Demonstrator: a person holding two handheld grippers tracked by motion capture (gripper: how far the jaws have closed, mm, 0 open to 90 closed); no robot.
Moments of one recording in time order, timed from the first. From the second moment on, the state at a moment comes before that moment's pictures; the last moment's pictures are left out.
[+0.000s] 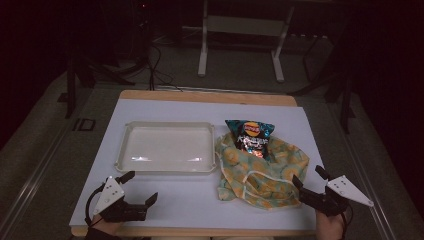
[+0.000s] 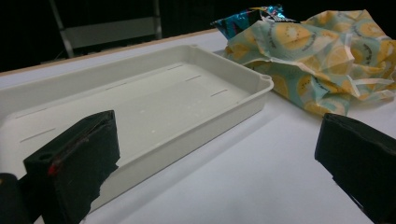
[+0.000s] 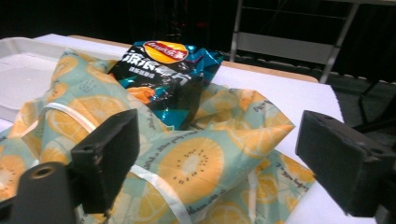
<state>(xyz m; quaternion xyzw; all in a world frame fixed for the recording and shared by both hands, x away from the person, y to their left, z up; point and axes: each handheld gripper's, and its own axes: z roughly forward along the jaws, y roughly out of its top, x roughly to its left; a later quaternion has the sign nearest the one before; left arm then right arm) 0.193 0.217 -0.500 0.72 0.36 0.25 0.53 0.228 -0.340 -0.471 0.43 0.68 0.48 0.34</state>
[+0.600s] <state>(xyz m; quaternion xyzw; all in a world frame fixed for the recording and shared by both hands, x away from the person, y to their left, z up) 0.196 0.203 -0.501 0.74 0.34 0.24 0.53 0.225 -0.339 -0.463 0.46 0.70 0.46 0.28</state>
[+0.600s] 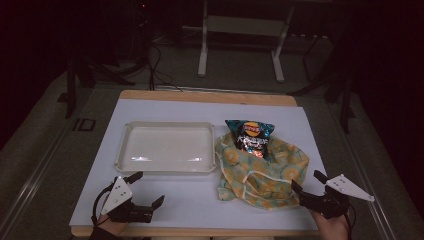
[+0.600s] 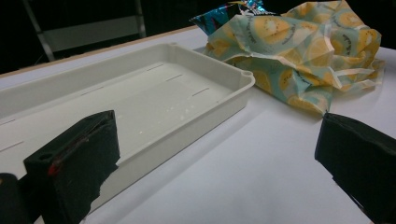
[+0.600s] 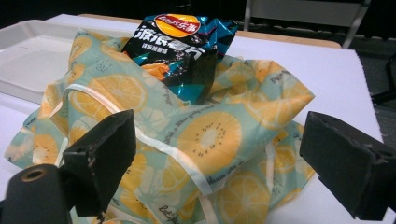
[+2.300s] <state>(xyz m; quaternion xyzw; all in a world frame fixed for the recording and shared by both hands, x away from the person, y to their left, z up) 0.196 0.200 -0.501 0.75 0.32 0.24 0.52 0.319 -0.296 -0.368 0.37 0.72 0.50 0.31</state>
